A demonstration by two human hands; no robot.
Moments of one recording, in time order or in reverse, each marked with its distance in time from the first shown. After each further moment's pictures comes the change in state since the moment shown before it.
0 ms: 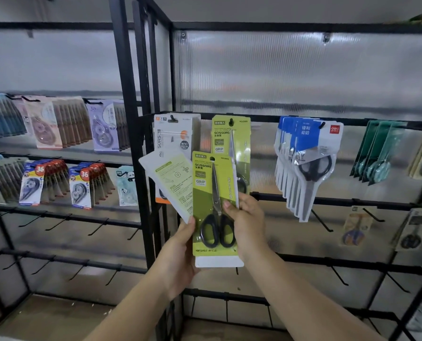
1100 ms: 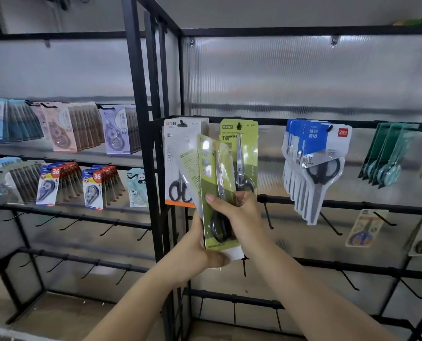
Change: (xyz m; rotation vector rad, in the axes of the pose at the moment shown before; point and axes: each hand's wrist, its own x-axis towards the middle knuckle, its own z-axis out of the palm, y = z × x) left_hand -0.011 0.022 0.007 0.730 -0.149 0.241; right_hand -0.014 -0.029 0.016 -0.244 -0.161 0.096
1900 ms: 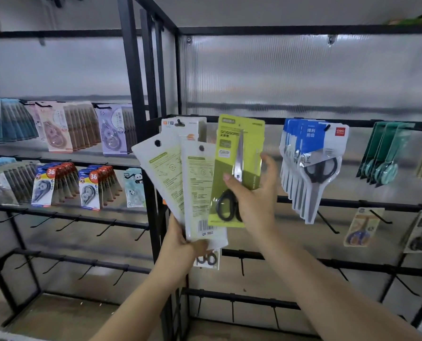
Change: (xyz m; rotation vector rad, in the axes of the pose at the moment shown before) left_hand -0.002 -0.024 -0.004 -0.204 0.349 0.038; right_hand 0.015 -0.015 -0.010 0.063 0.189 -0.433
